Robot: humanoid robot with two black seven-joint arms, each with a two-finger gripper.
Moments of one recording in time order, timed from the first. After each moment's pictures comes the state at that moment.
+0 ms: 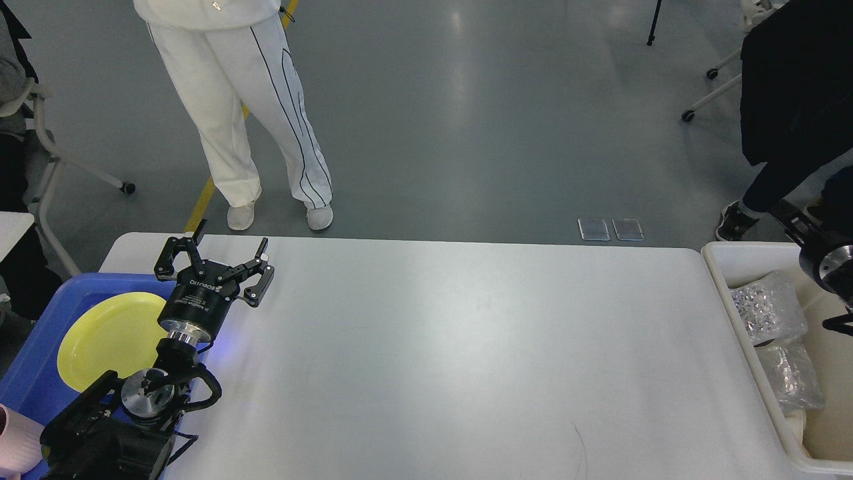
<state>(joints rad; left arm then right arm) -0.41 0.15 -1.18 -0.62 -0.30 -0.68 0.00 0.97 -0.50 -0.88 0.24 0.18 -0.01 0.19</state>
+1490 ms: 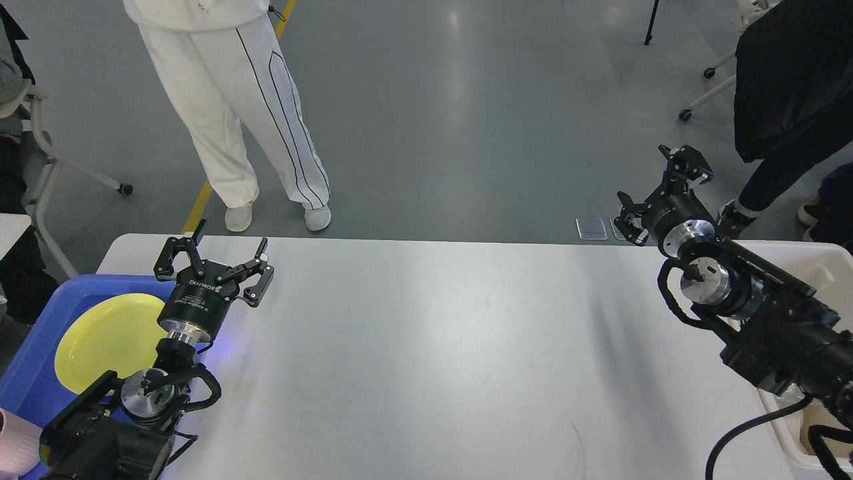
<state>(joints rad) -0.41 0.15 -1.18 -0.62 -0.30 -0.68 0.00 0.77 -0.35 0.57 0.67 0.12 -0.01 0.29</state>
